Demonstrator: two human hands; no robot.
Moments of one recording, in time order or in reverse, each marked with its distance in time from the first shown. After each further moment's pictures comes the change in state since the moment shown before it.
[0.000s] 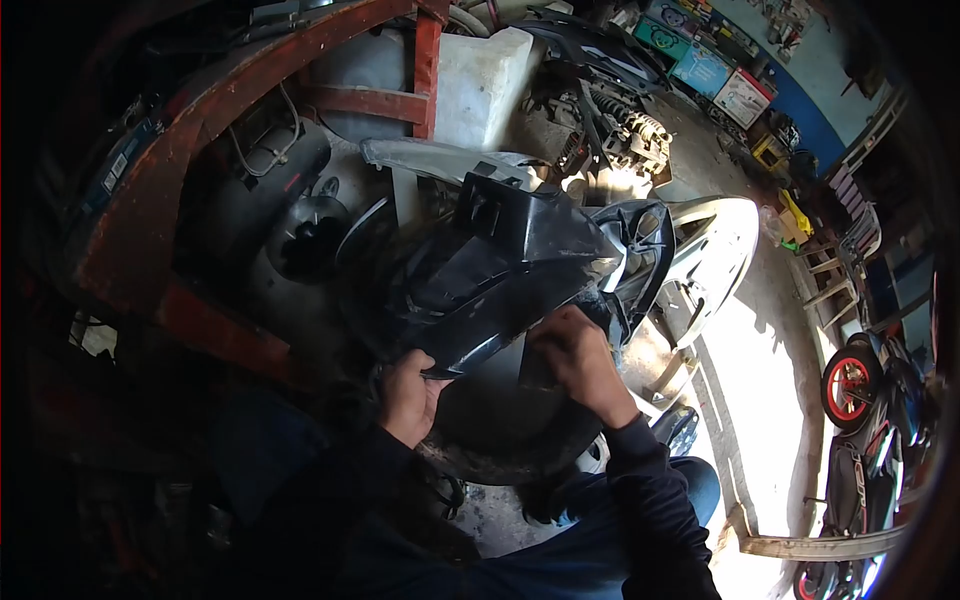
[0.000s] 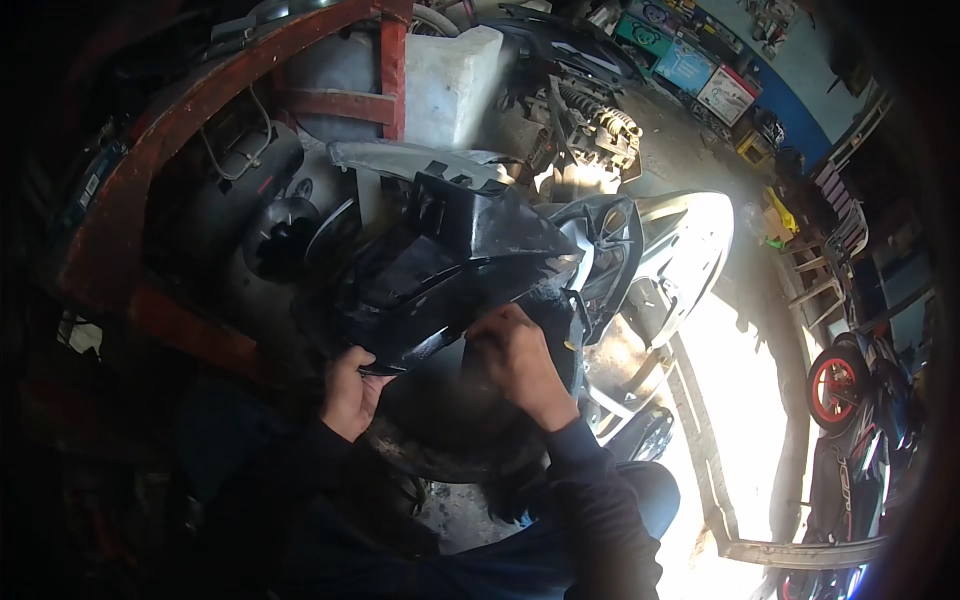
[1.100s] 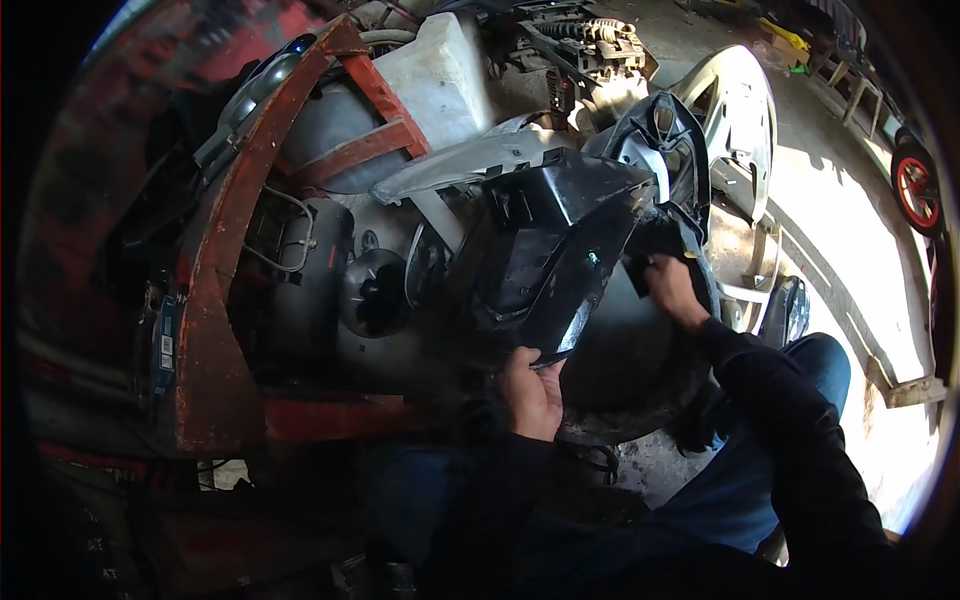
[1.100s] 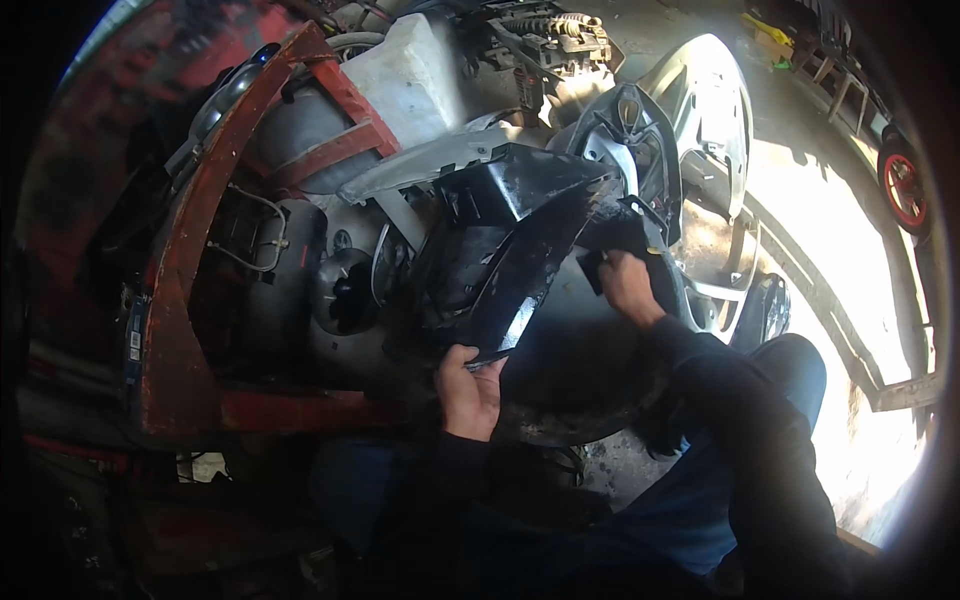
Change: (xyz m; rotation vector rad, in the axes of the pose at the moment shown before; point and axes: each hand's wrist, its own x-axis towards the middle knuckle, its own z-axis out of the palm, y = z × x) left_hand 0.002 -0.008 0.003 0.043 0.093 -0.069; right_hand -0.030 0.130 0.064 -0.149 0.418 0.595
